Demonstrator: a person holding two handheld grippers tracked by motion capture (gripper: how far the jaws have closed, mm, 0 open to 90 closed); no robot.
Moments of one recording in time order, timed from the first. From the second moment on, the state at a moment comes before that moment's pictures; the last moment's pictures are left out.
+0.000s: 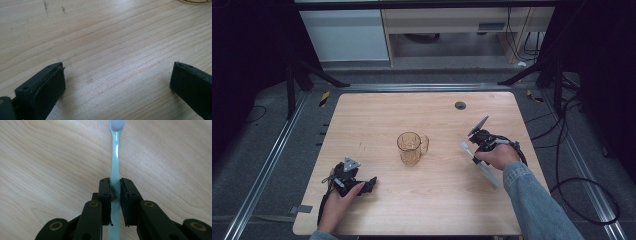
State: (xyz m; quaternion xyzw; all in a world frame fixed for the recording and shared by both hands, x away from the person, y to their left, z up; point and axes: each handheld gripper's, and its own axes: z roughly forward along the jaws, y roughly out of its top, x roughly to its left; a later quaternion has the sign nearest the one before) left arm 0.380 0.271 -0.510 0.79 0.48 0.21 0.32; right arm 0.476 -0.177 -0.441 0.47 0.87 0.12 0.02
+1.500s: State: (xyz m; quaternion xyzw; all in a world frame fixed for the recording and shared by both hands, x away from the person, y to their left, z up) left arm 0.380 0.271 -0.510 0.79 0.48 0.21 0.32; right arm 0.460 -0.147 -0.380 0.43 0.83 0.35 0.08
